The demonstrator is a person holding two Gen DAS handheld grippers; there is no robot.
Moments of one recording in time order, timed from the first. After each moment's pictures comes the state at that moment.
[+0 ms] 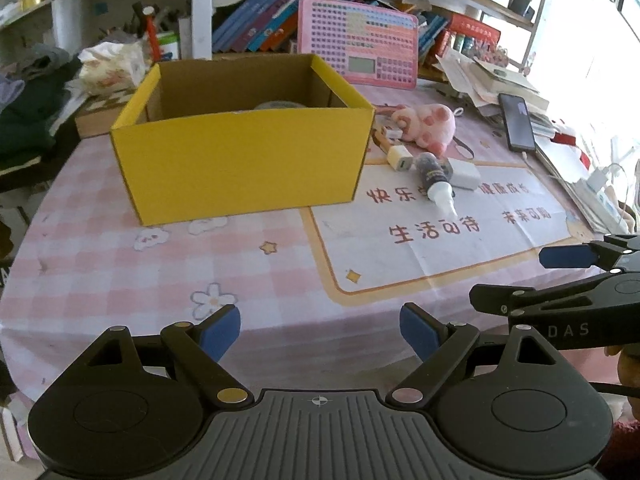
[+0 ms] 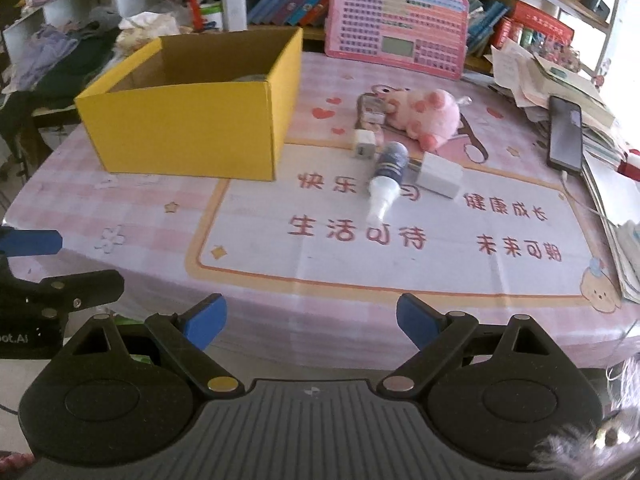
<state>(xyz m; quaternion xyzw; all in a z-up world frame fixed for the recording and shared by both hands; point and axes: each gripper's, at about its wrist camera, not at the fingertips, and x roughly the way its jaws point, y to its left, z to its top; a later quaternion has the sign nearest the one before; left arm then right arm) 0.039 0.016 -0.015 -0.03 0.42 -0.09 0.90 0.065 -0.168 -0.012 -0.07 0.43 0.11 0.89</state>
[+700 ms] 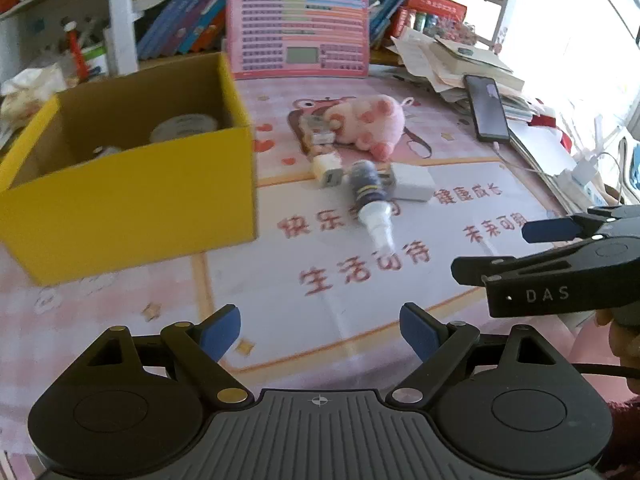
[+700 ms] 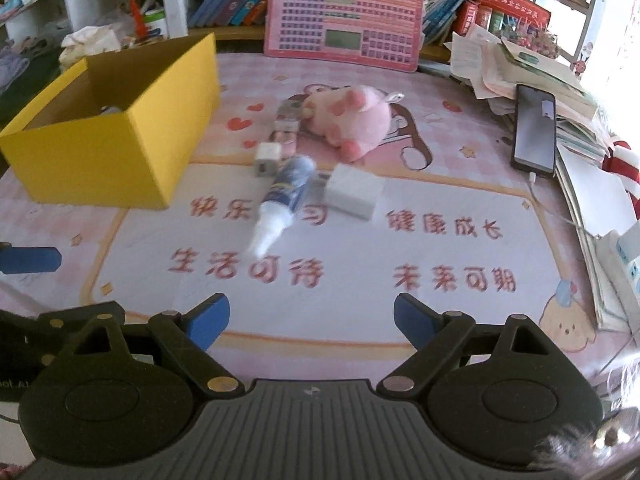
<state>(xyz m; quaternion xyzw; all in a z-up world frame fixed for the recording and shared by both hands) 0.110 -0.079 -0.023 0.00 0.43 -0.13 0.89 0.139 -0.255 -0.016 -0.06 0.44 0.09 0.89</state>
